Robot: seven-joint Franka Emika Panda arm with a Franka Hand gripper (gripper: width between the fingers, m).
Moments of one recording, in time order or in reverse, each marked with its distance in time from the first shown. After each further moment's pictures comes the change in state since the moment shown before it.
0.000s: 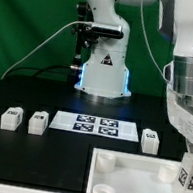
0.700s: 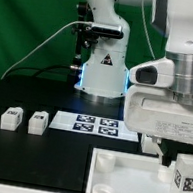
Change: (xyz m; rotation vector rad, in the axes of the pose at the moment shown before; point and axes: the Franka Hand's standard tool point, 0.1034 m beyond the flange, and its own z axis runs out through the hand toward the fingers) arm 0.017 0.001 -0.007 -0.064 -0.005 -0.972
